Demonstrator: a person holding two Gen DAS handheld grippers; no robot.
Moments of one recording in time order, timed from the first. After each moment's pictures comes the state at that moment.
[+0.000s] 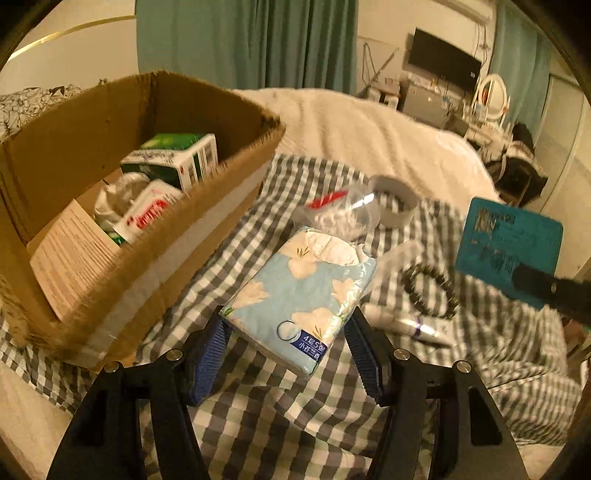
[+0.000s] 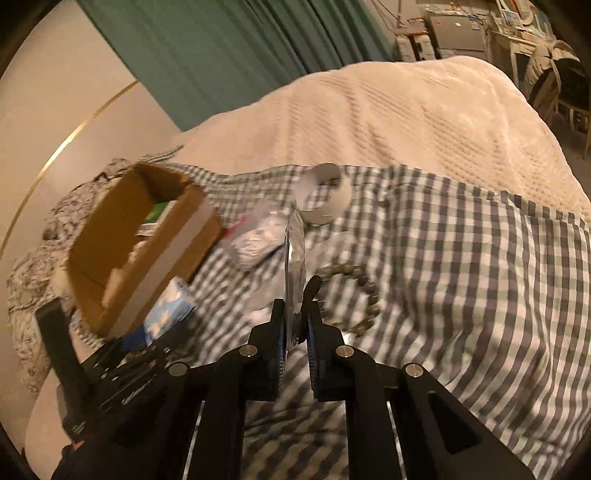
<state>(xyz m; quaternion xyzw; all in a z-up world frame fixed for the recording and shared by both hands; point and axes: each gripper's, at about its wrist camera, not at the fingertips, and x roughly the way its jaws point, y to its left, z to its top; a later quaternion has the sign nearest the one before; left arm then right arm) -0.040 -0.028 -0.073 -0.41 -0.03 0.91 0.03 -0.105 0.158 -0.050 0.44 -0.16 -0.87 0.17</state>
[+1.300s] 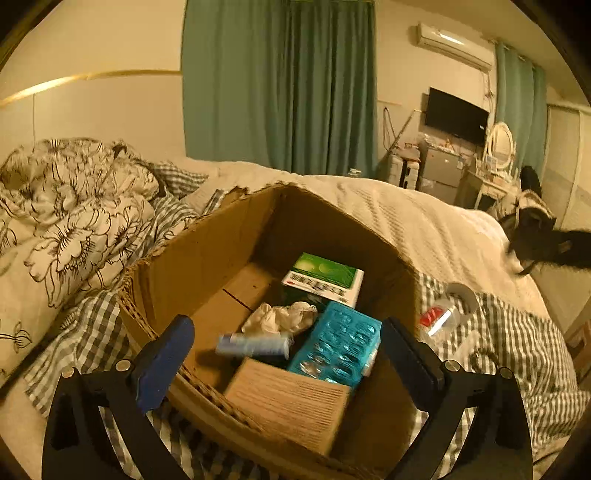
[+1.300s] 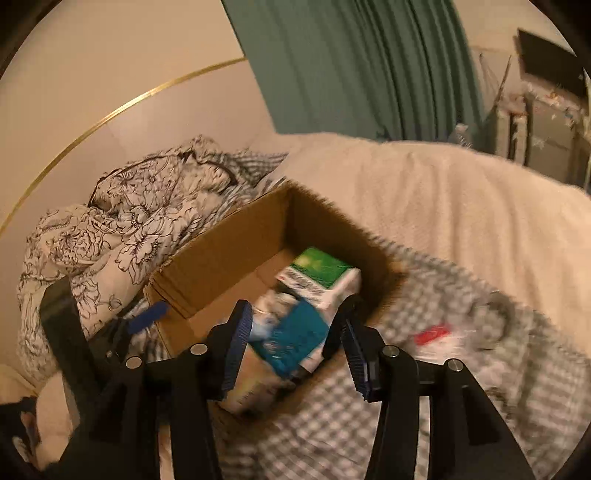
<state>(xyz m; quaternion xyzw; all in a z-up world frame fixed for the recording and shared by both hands) -0.072 -0.182 0.008 -0.30 -0.01 0.95 0.00 -0.142 -0.036 0.072 0.37 -0.04 -0.89 0.25</state>
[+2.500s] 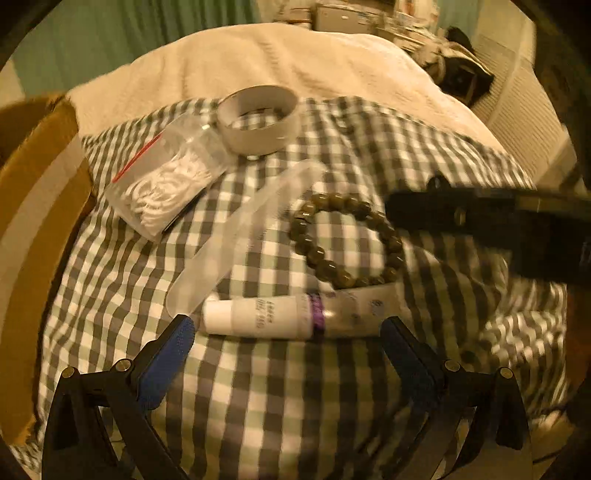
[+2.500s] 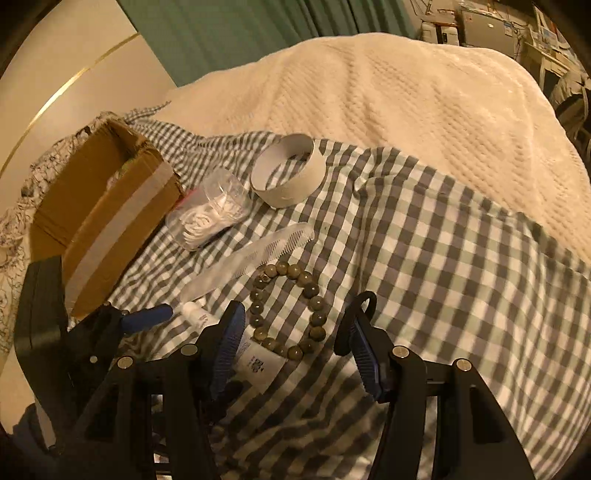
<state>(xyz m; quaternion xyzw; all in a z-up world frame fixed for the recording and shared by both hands) -0.105 0.093 -0.150 -0.51 0.08 0.84 0.15 -0.174 0.181 -0.120 0.50 -0.08 -0.84 0.18</state>
